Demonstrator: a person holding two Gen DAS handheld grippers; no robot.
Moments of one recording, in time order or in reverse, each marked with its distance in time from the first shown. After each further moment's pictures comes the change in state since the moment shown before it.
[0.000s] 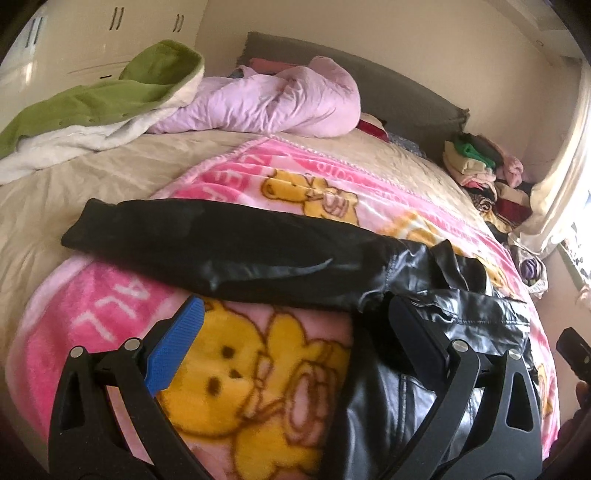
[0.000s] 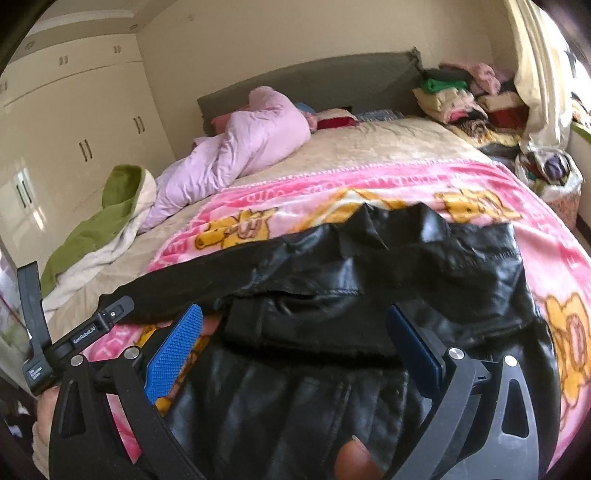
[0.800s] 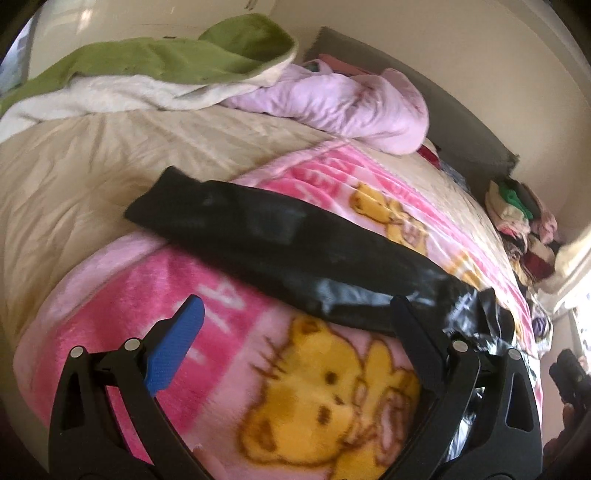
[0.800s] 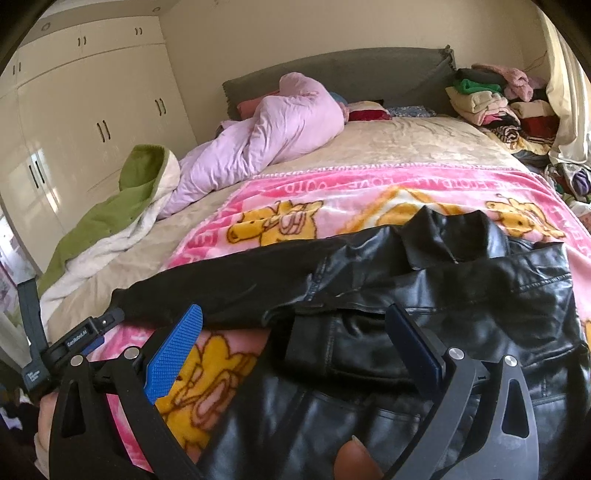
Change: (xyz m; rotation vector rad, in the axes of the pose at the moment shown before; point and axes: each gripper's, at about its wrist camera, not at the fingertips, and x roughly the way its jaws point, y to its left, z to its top) left arm 0.009 0.111 0.016 -0.246 0.023 0.093; right arm 0.061 0.059 0.015 -0.050 0.052 0.069
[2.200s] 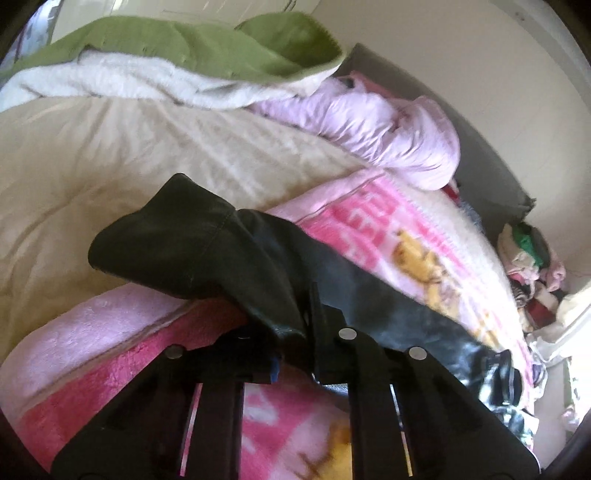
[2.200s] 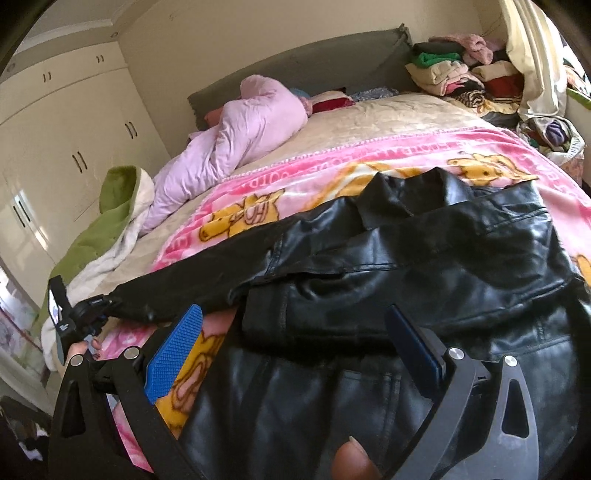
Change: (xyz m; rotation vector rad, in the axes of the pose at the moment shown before) left arm 0.064 0.035 0.049 -0.116 -0.073 -0.015; right arm -0.035 -0.056 -0.042 0.181 -0.017 -0.058
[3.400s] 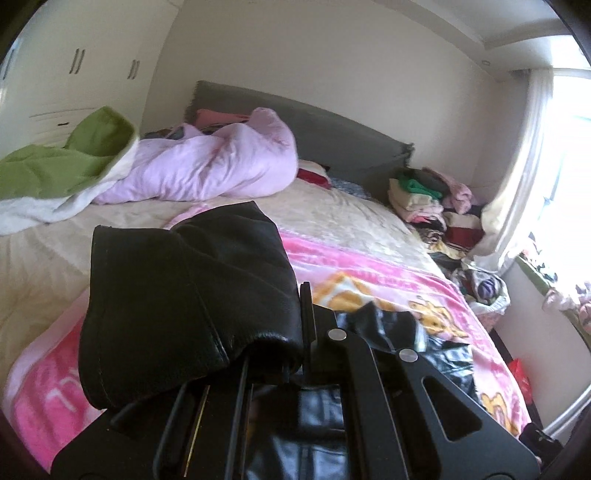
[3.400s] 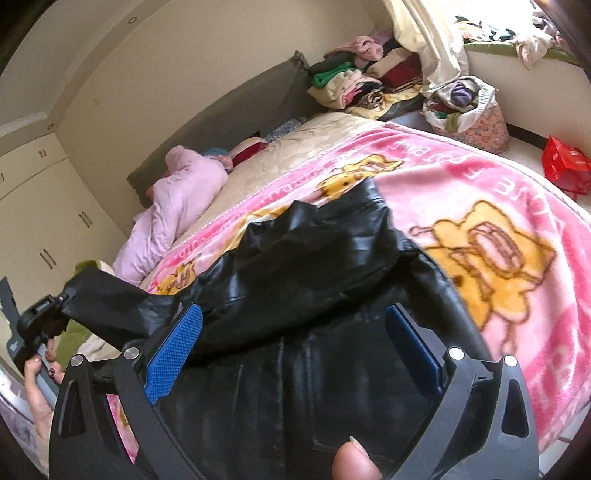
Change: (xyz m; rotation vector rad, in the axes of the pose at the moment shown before) left arm -0.129 -0.226 -0.067 0.435 -0.093 -0.330; right arm -0.136 -0.162 -0.027 0.310 -0.172 -0.123
